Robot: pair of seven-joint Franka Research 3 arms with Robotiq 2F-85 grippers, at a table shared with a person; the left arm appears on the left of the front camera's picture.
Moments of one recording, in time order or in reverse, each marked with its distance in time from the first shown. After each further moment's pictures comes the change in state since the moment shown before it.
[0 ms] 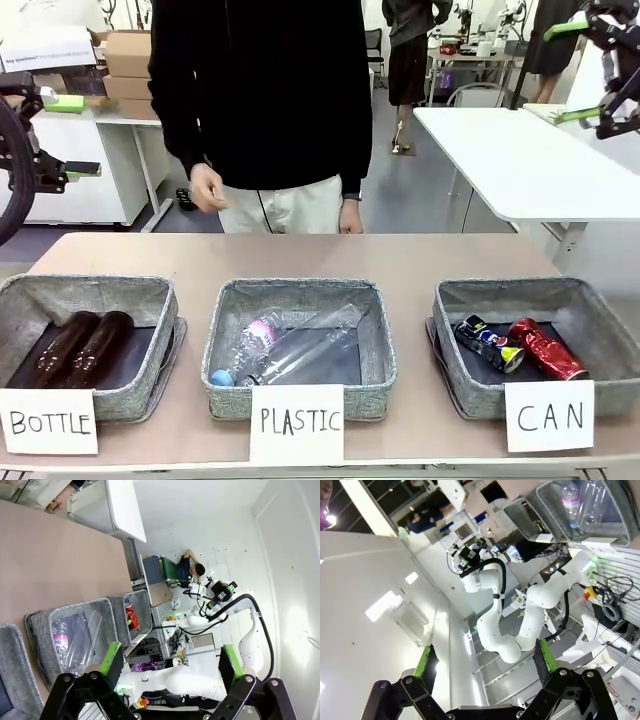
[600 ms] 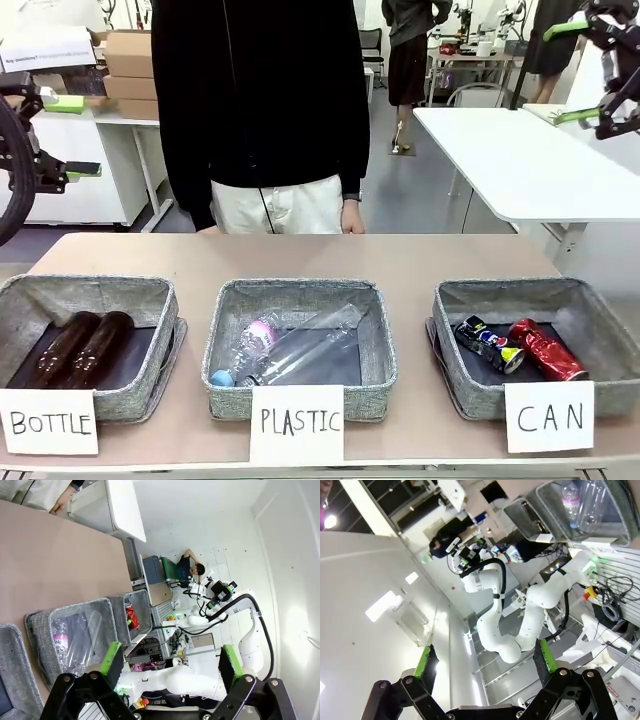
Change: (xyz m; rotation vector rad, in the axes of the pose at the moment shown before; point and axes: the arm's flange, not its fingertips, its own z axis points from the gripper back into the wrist) left arm 0.000 0.000 0.000 0.000 0.000 0.000; right arm 0.000 0.000 0.000 0.000 0.000 -0.001
